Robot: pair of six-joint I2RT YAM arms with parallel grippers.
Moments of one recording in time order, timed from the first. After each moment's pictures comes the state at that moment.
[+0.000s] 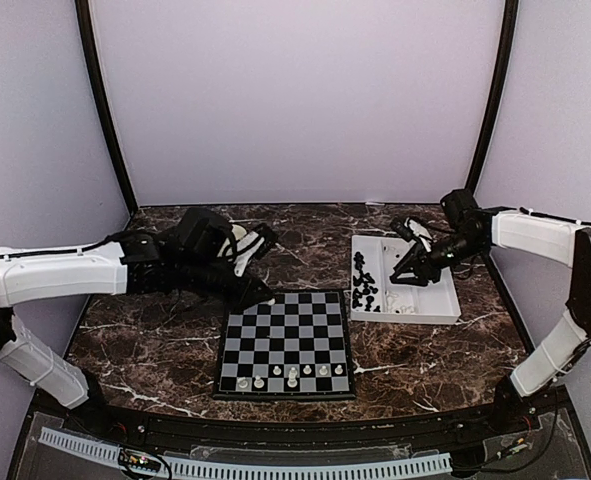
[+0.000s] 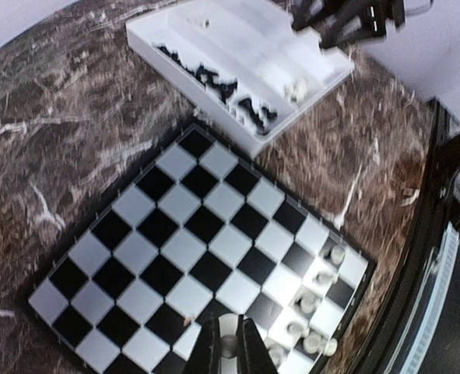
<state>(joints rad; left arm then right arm) -0.89 1.46 1.09 -0.33 0.17 -0.20 0.25 1.54 1.06 -0.64 -0.74 -0.61</state>
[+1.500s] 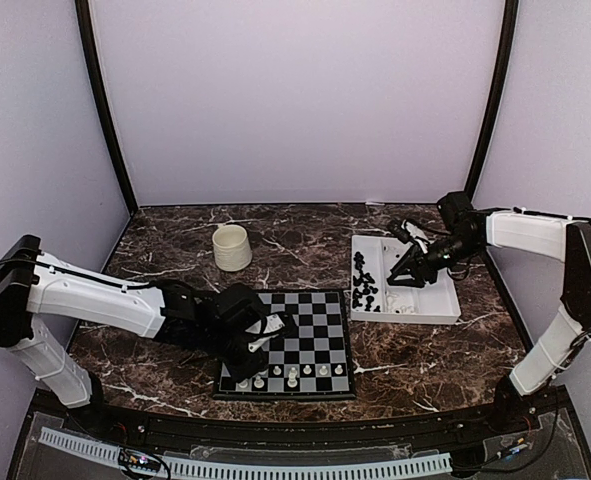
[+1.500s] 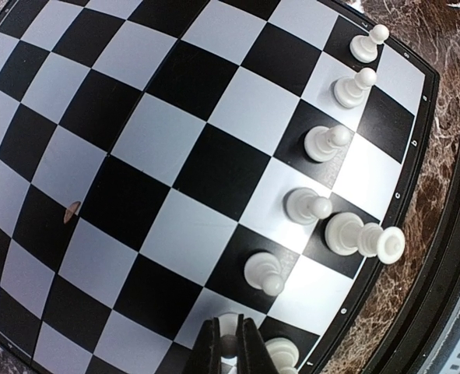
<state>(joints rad) -1.12 1.57 0.88 -0.40 0.02 -0.09 0.25 1.59 1.07 -0.61 -0.76 -0.60</state>
